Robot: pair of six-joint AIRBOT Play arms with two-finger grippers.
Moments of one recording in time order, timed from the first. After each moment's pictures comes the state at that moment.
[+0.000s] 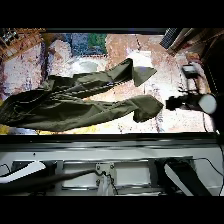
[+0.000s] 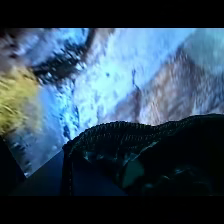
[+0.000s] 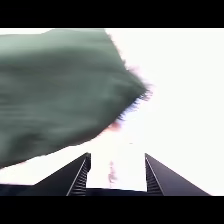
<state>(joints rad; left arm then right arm) 0.91 -1.29 1.02 1.44 -0.97 -1.79 0.02 -0.79 0.92 -1.60 1.24 1.51</state>
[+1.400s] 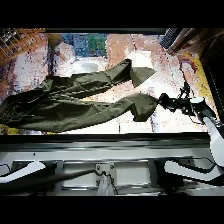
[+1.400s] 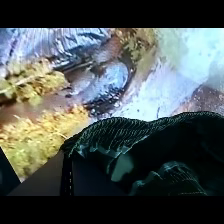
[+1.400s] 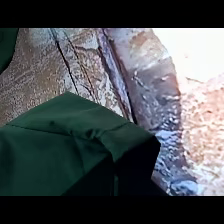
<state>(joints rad) 0.93 -1.29 1.02 1.38 -0.97 -1.76 -0.35 -1.35 0.76 -0.70 0.77 1.20</state>
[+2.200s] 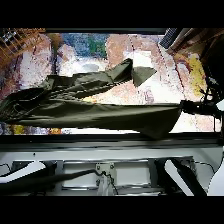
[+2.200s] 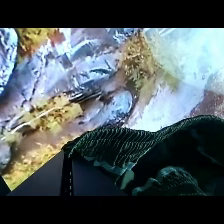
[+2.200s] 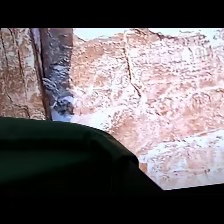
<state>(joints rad) 0.93 -1.29 1.02 1.34 -0.94 -1.72 -0.46 -0.93 0.82 -1.29 1.13 1.26</state>
